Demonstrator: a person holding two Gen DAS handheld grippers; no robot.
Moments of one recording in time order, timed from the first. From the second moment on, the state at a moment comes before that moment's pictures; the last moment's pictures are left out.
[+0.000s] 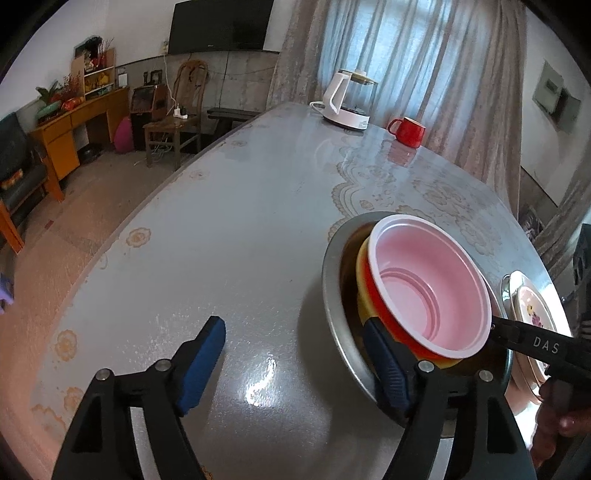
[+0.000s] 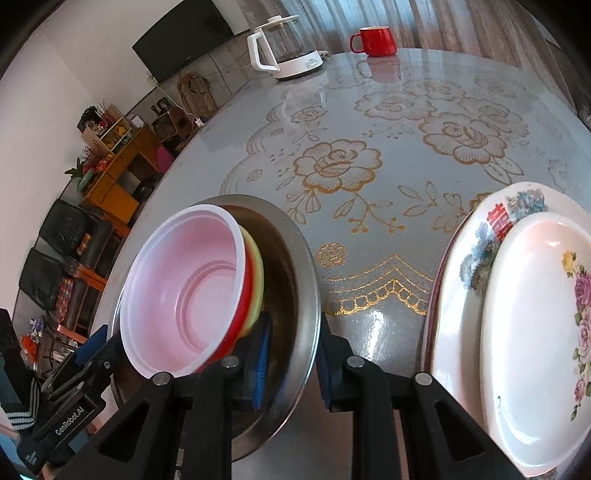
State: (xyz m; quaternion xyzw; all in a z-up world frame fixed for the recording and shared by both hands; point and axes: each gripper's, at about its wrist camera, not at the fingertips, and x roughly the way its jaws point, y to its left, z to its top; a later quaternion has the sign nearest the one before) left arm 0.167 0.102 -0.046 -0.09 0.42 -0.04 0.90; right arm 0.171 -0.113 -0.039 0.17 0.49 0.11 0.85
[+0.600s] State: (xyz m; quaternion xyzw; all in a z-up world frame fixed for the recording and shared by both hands) left arm 0.163 0.103 -0.043 -0.12 0.39 -0.08 0.91; right arm 0.177 -0.113 -0.044 0.18 0.50 0.11 0.84
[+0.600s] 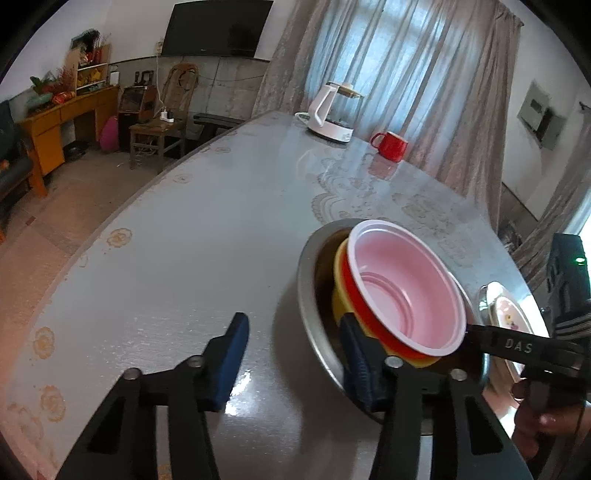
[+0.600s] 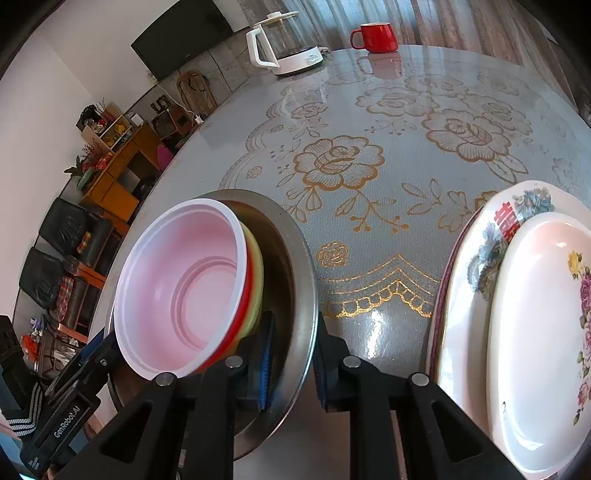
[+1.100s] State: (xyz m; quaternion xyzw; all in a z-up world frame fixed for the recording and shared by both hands) left arm 0.159 0.098 -0.040 -0.11 0.36 -0.12 0.92; right arm 0.171 -0.109 -0.042 0.17 0.47 0.13 0.86
